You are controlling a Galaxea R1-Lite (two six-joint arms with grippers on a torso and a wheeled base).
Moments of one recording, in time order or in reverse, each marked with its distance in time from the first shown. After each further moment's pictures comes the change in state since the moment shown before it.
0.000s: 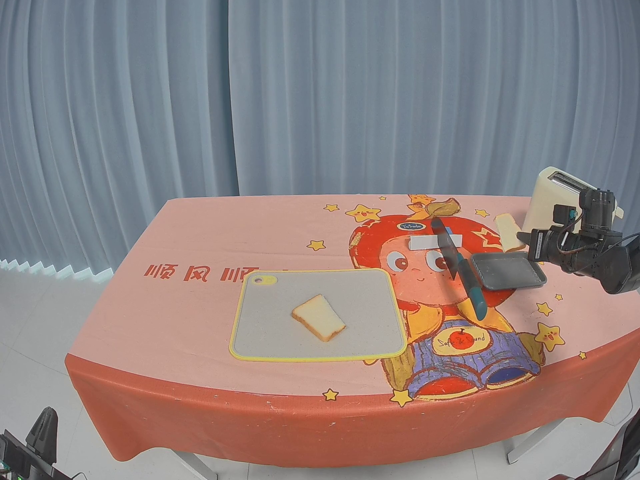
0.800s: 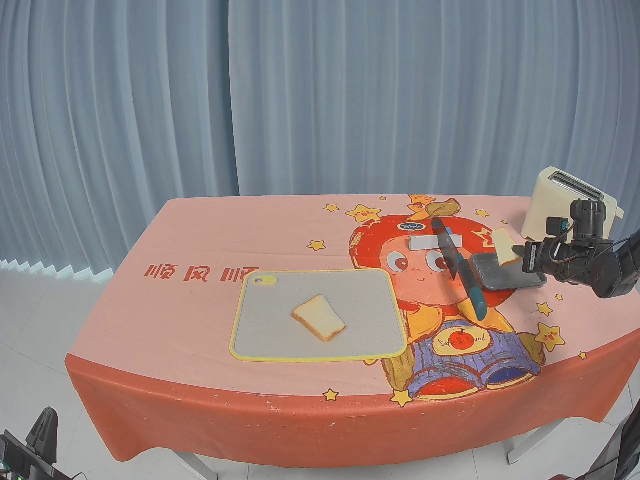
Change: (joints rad) left arm 0.000 0.000 0.000 0.000 0.000 0.000; right arm -0.007 0.074 -0.008 0.000 -0.007 -0.026
